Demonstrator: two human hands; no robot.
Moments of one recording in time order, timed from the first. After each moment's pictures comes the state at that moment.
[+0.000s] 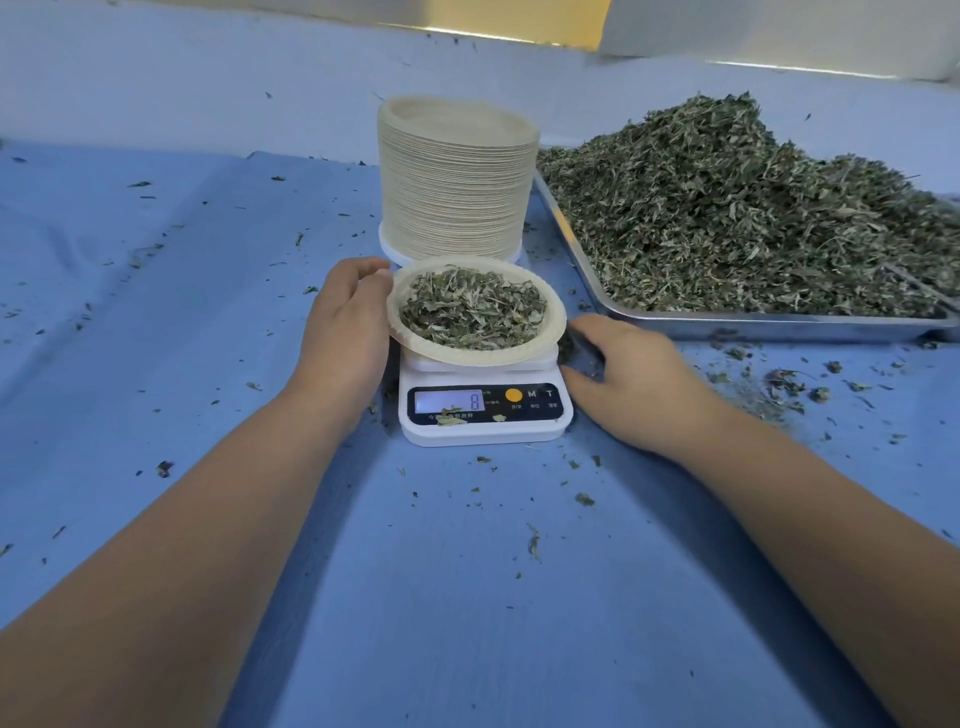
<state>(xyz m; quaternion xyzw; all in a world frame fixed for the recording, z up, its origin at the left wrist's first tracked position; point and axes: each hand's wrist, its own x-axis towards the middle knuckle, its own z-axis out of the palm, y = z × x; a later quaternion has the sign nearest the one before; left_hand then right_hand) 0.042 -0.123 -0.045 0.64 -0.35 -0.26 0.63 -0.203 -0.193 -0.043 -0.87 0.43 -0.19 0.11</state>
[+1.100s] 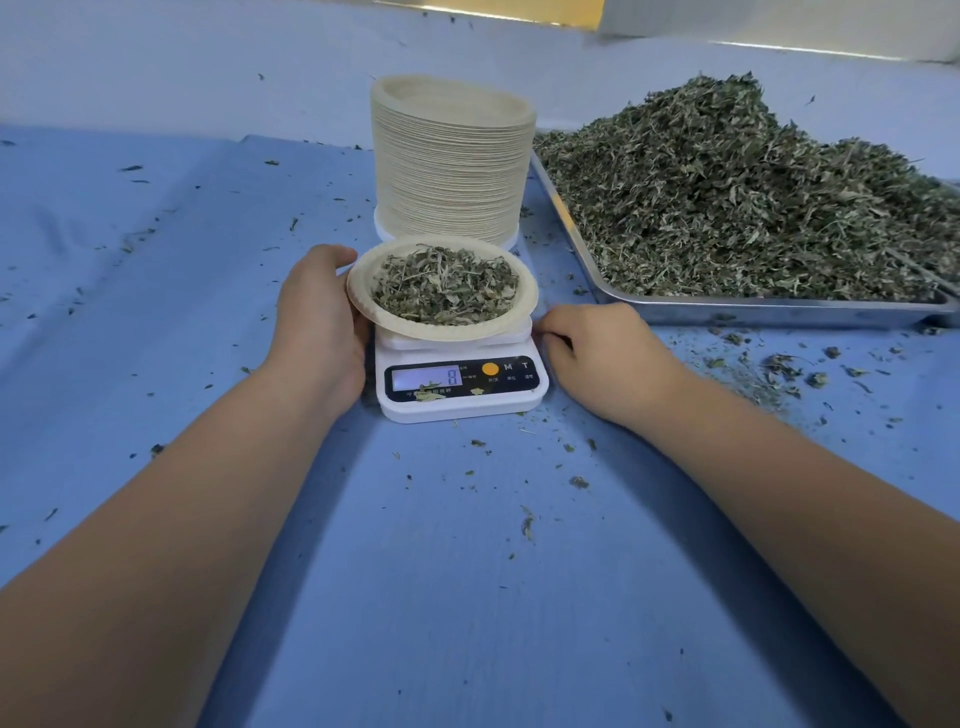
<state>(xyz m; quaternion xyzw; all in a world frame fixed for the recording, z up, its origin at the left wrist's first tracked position) 0.039 -0.120 -0.031 0.51 -0.15 -0.42 0.74 -0.183 -0.199 -0.041 -0.90 0.40 -0.16 0.03</state>
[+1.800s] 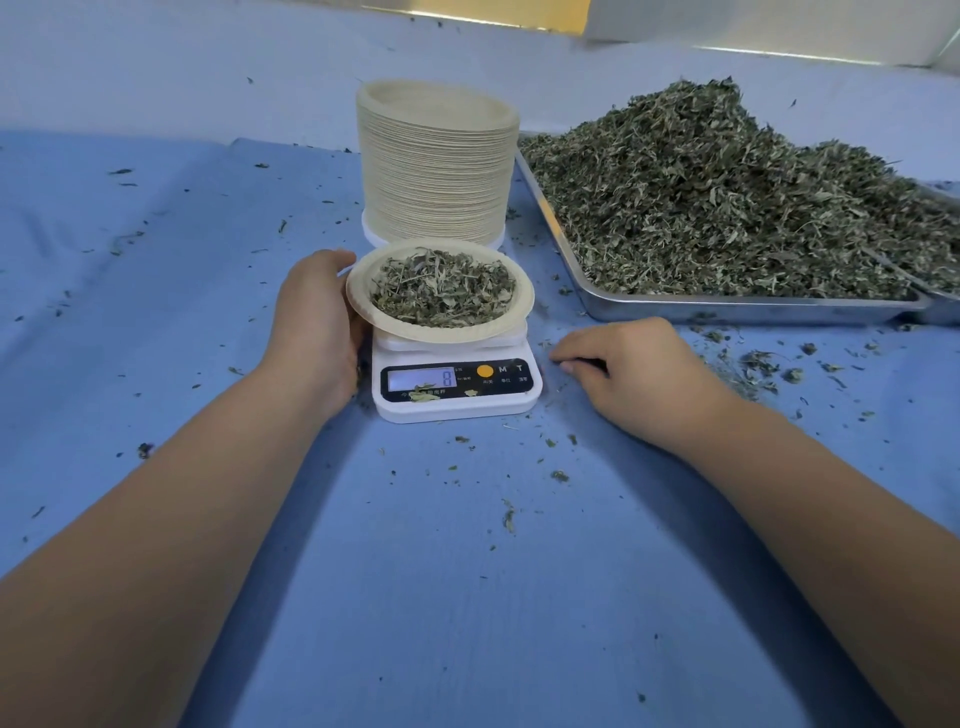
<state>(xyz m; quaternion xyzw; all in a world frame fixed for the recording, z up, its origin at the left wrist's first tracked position) 0.037 -0.123 -0.040 0.52 -0.22 -0.42 0.71 -0.226 -0.186 -0.040 -0.91 0.37 -0.18 0.04</state>
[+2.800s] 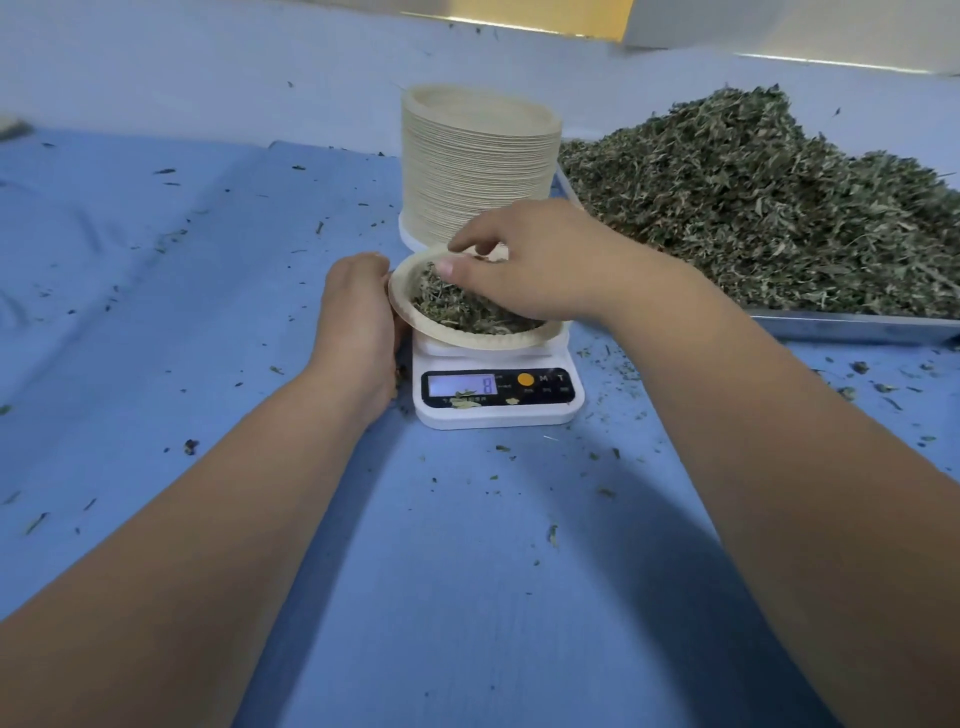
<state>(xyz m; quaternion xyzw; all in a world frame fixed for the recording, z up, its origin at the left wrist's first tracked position) 0.045 -0.129 -0.043 0.54 -0.22 -0.42 0.70 -0.105 -0.196 0.041 -0.93 0.35 -0.11 0.06</state>
